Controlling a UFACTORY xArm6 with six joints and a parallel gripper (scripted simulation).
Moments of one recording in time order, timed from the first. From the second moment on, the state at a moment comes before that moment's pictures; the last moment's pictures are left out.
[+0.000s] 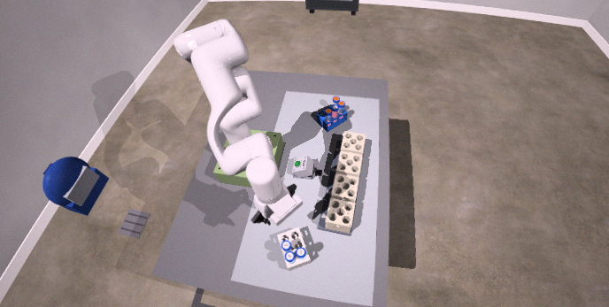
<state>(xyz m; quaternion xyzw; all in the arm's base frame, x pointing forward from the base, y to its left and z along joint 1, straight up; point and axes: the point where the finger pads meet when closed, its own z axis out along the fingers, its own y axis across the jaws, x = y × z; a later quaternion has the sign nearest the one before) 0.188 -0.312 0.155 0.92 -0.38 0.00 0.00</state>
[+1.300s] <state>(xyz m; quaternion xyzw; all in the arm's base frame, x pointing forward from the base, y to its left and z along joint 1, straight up) 0.307 -0.192 0.156 0.99 -0.11 0.00 0.00</state>
